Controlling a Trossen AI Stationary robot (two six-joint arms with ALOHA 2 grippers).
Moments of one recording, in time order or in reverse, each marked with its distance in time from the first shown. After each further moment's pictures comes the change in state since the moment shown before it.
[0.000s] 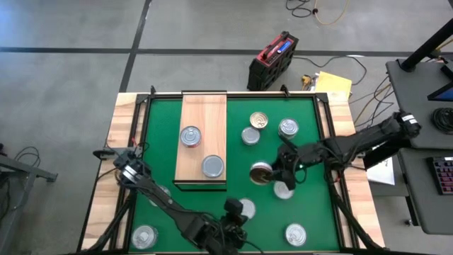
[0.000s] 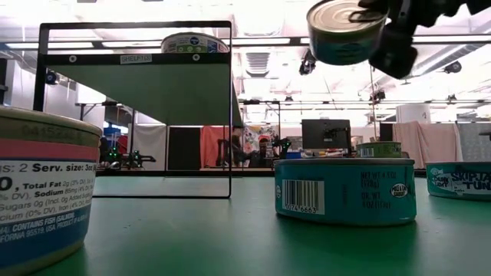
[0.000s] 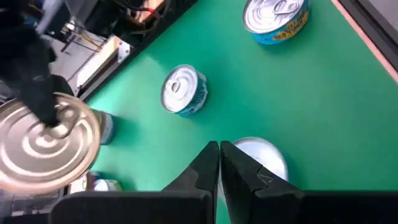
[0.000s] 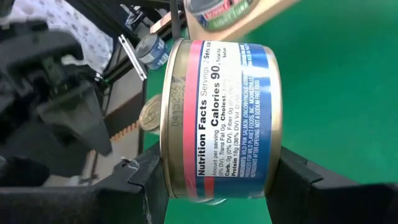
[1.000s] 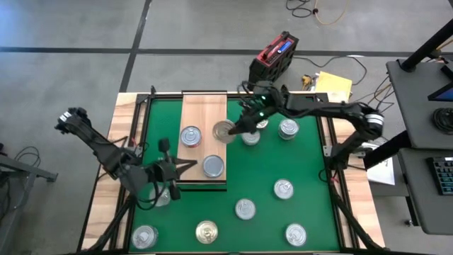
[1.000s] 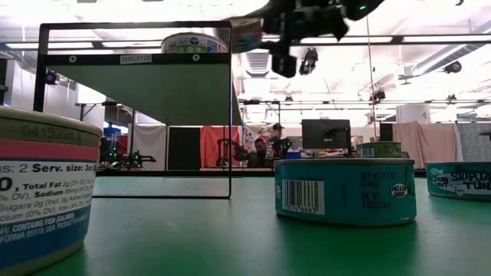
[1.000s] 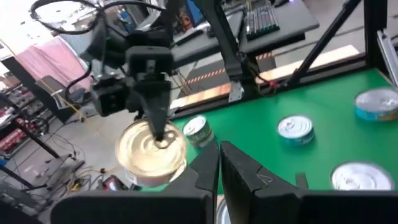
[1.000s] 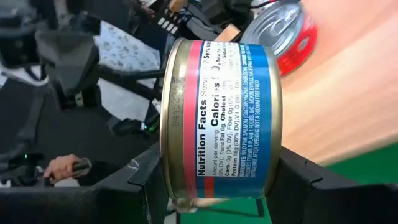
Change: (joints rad) left arm 0.001 -1.086 -0.959 0.460 -0.176 0.076; right arm -0.628 0.581 0.637 -0.043 -0.758 -0.035
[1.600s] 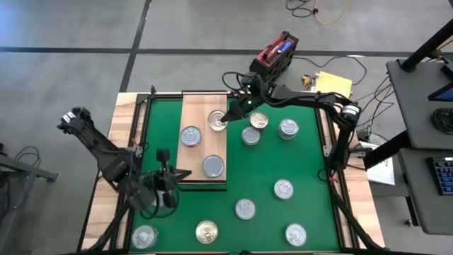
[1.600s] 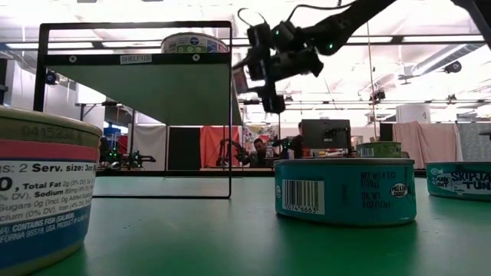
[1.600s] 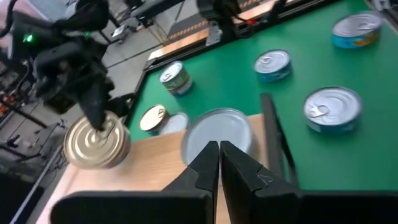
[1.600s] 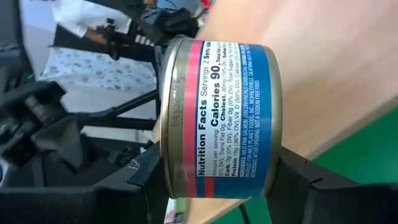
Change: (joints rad) left arm -0.104 0.061 -0.001 -0.341 0.001 -0.309; right arm -0.135 0.255 0.122 0.000 -0.105 0.148
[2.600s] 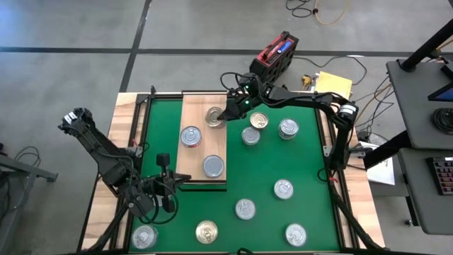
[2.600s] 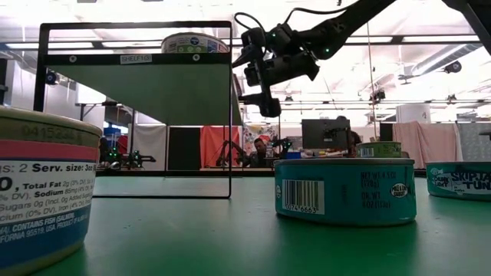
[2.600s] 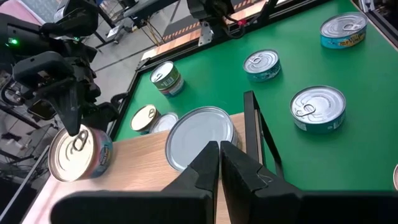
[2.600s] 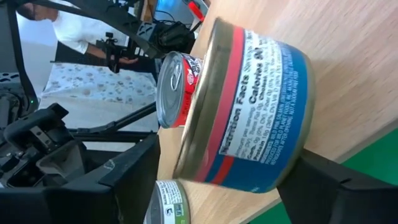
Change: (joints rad) left arm -0.035 0.029 0.001 -0.002 -0.010 -0.045; right arm 0.002 0.029 0.013 0.045 0.041 0.062
